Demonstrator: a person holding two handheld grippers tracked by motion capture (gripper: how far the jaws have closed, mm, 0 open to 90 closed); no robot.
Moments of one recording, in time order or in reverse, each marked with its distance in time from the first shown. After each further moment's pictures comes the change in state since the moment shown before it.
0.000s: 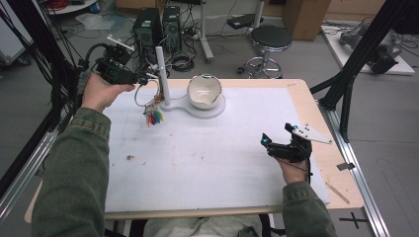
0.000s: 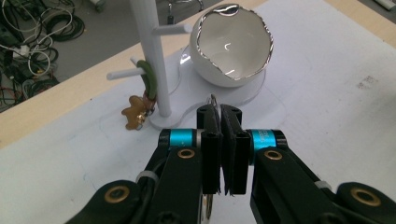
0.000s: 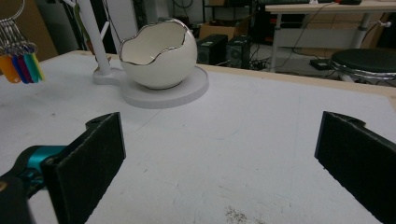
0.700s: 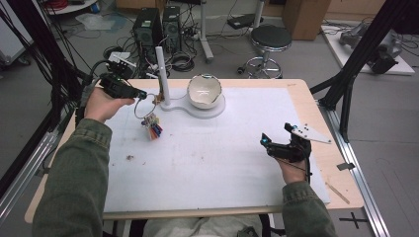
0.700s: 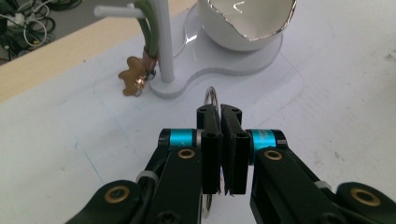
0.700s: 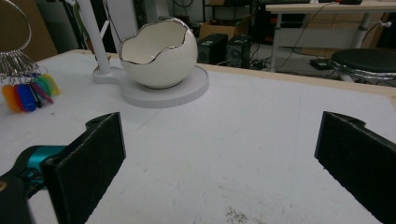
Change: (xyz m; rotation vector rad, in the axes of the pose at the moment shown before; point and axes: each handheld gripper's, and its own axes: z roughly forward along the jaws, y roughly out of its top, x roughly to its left) left arm 0.005 -0.034 0.021 0.070 0.017 -0.033; right arm 0.001 0.000 0.001 0.003 0.001 -0.002
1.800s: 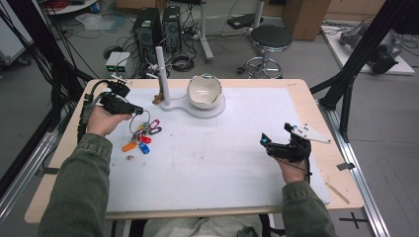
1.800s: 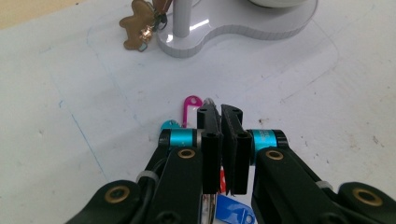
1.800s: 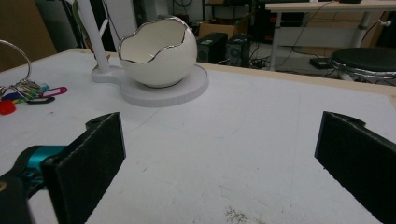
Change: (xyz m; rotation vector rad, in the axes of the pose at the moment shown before) left arm 0.022 -0.050 0.036 0.061 -0.001 -0.069; right arm 0.000 0.000 0.001 0.004 -0.002 -0.004
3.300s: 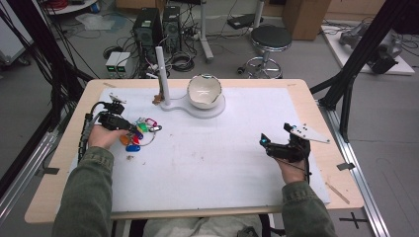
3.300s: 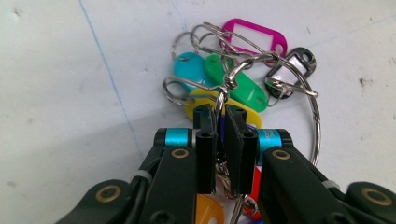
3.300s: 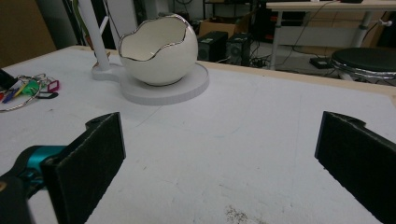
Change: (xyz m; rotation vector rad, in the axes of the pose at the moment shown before) left arm 0.050 -0.061 0.057 0.117 0.035 -0.214; right arm 0.001 0.000 0.001 0.004 -0.002 -0.007
